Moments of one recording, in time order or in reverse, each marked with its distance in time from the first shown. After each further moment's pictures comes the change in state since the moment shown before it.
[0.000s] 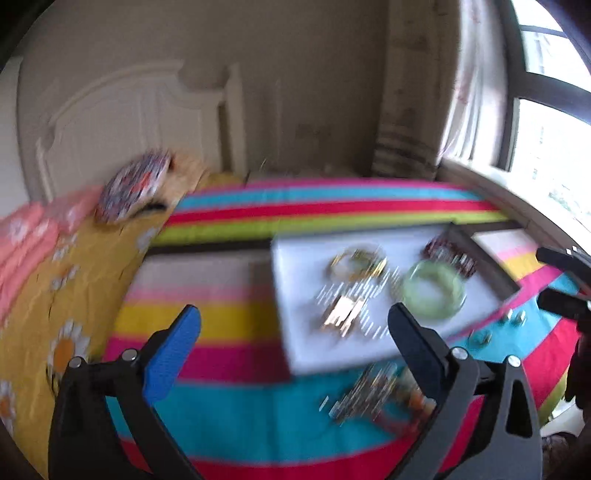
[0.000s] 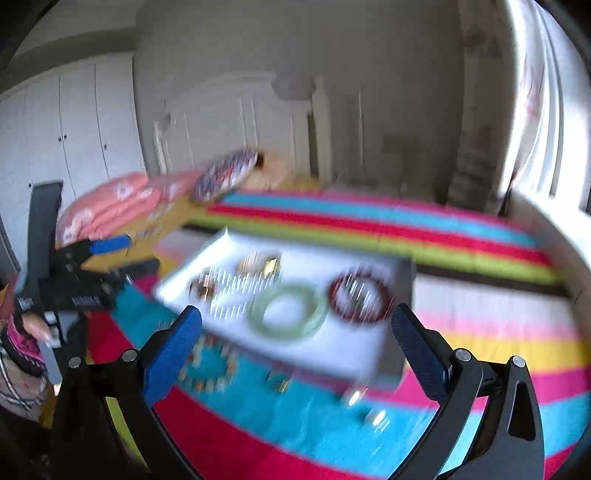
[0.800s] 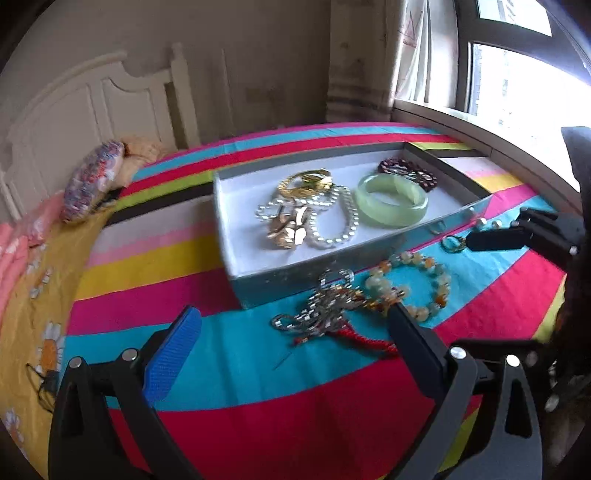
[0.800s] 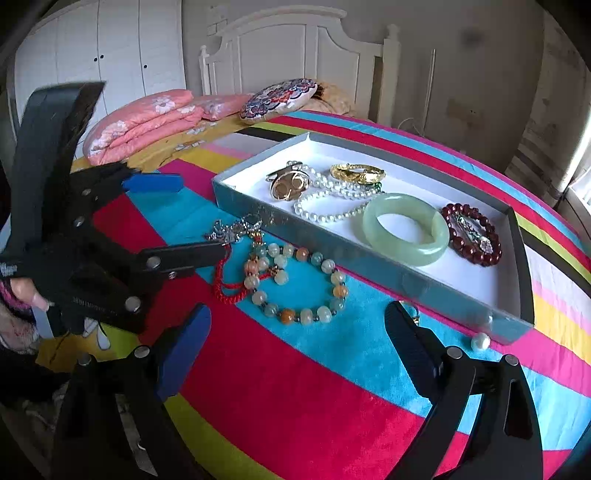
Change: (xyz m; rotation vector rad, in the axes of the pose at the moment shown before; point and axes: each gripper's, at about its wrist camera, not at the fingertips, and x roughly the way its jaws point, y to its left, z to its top) left arm 0.008 -0.041 -0.040 0.174 0.111 -0.149; right arm 0.044 0.074 -0.034 -0.181 0.190 0.042
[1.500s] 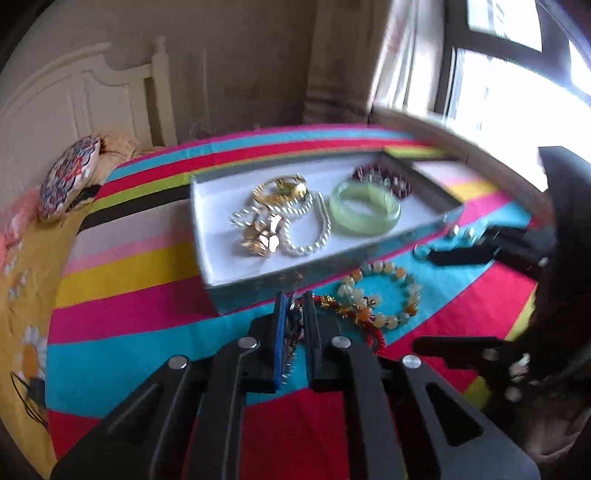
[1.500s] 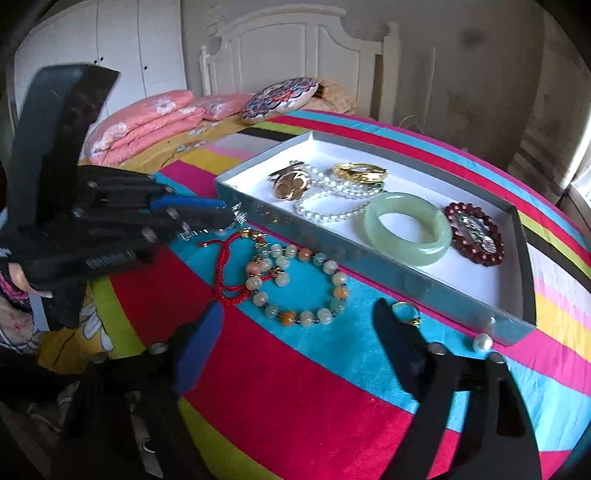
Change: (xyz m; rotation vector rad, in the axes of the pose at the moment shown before) left arm -0.012 0.012 0.005 -0.034 -0.024 -0.106; right arm 0.002 0.005 0.006 -0.020 0.016 0.024
